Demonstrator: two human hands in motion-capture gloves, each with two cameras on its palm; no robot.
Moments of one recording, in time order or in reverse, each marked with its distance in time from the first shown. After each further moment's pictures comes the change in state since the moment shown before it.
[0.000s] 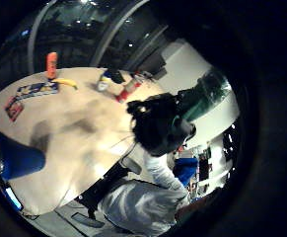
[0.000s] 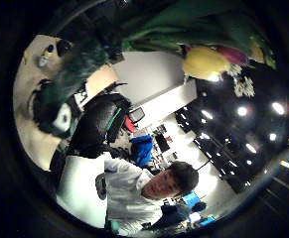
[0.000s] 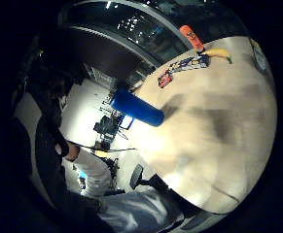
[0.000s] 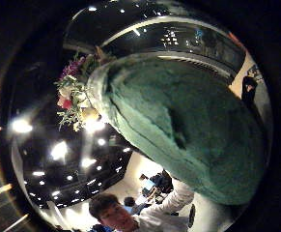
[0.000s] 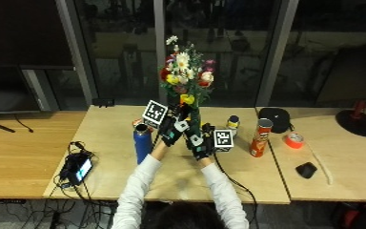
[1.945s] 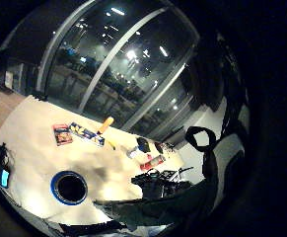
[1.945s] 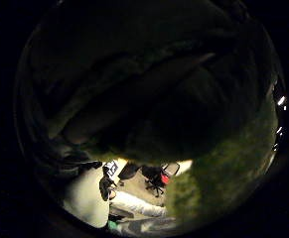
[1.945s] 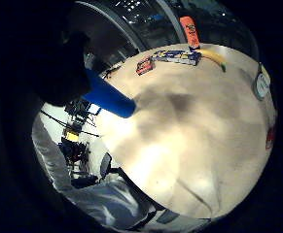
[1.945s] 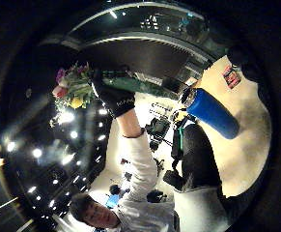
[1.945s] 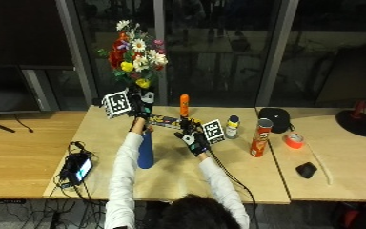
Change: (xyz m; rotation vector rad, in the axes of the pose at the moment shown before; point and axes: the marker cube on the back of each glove) left arm -0.002 -0.041 -0.181 0.802 -0.236 0.066; right arm 0.051 -0.021 0.027 -0.244 0.363 -0.005
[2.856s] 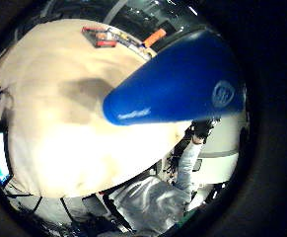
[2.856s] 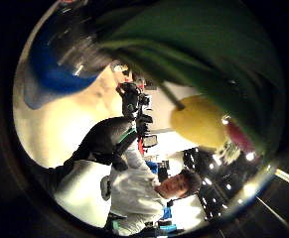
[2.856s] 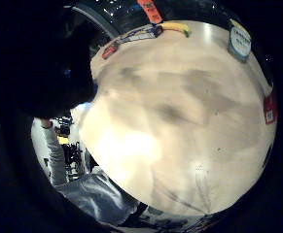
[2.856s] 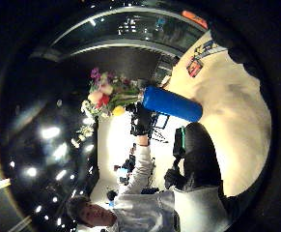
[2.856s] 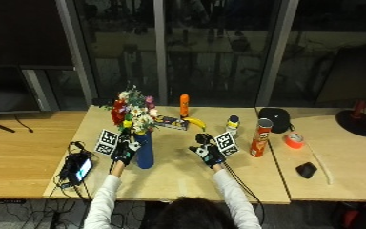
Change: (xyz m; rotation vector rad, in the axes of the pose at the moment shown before) left arm -0.201 0.167 -0.071 -0.665 -0.154 -0.413; right arm 0.074 0.047 -0.041 0.034 0.269 0.071
